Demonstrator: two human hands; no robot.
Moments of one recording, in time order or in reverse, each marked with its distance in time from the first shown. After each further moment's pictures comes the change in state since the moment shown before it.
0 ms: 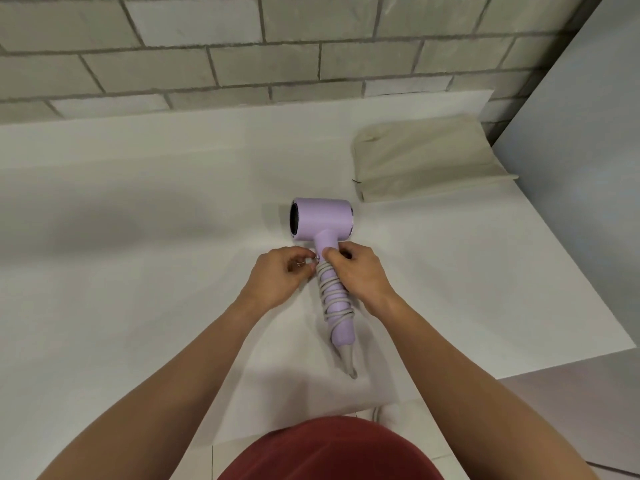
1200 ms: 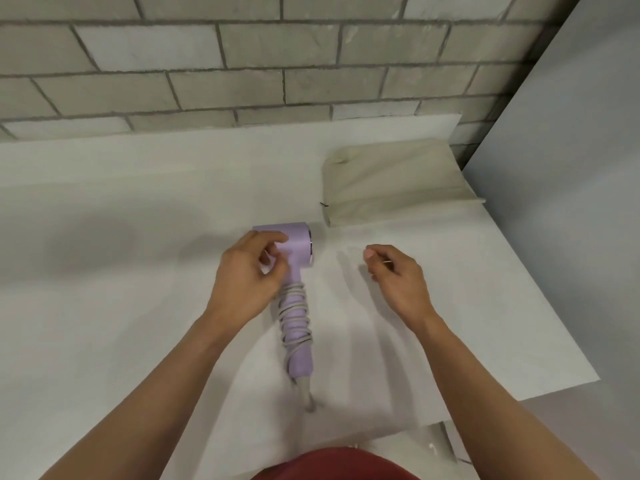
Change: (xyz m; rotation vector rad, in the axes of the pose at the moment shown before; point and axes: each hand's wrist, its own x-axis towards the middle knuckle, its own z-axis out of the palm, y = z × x) left_hand 0.010 0.072 -0.001 0.106 0.345 0.303; right_hand 0.016 0.031 -0.124 0.063 0.176 -0.080
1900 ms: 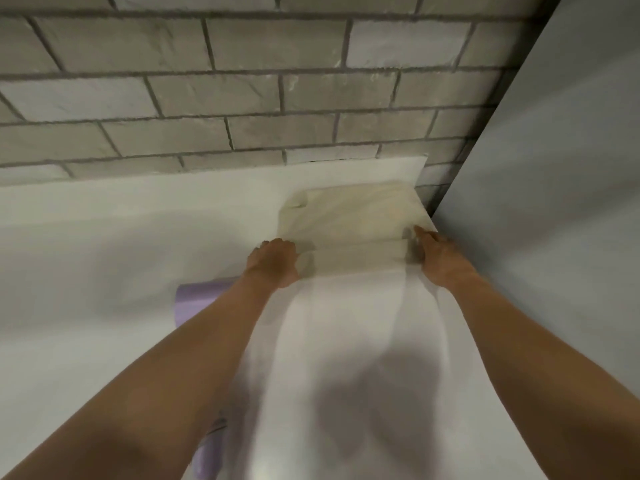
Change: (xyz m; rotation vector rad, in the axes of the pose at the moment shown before) left_hand 0.164 0.034 0.157 0.717 -0.563 -0.197; right_hand 0.222 0.052 -0.172 -1.039 -0.169 0.018
